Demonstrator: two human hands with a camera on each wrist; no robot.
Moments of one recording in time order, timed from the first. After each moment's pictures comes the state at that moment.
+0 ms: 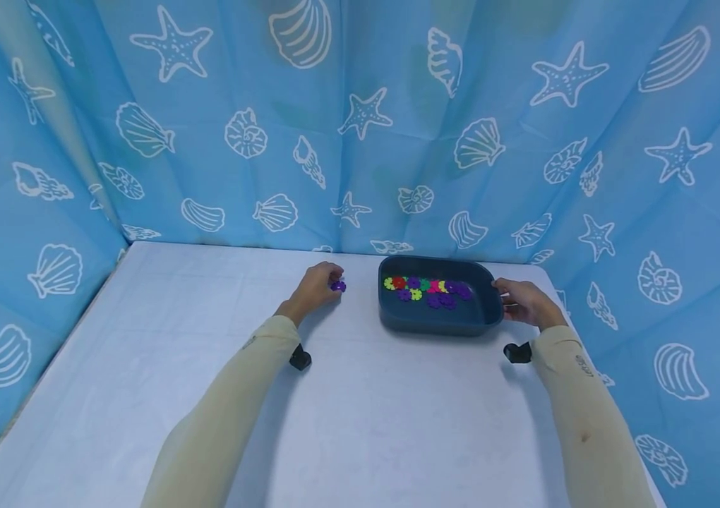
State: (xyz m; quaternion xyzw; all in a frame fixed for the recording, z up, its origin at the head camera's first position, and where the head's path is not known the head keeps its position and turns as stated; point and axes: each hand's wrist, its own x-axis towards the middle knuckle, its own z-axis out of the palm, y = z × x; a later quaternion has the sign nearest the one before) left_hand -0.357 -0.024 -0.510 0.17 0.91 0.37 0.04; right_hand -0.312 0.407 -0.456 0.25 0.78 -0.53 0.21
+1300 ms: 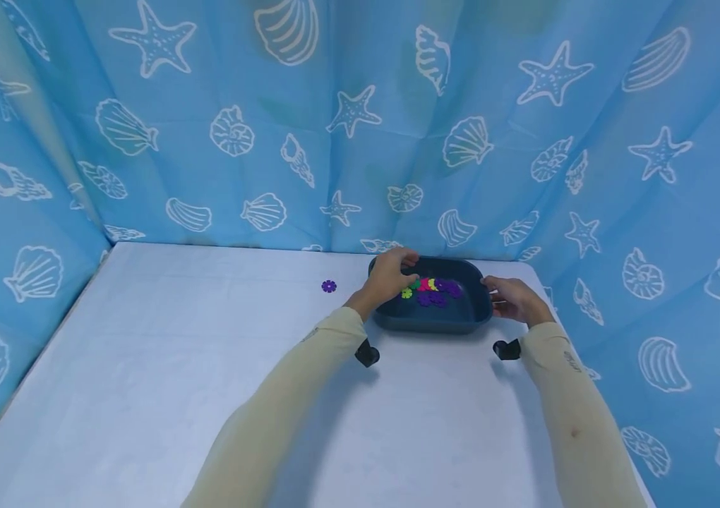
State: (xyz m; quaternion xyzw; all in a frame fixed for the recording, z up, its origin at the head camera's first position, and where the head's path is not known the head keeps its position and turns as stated) left_hand -0.342 0.122 -0.461 0.27 0.84 0.48 0.00; right_hand -0.309 0.407 -0.453 0.24 0.80 -0.51 0.21
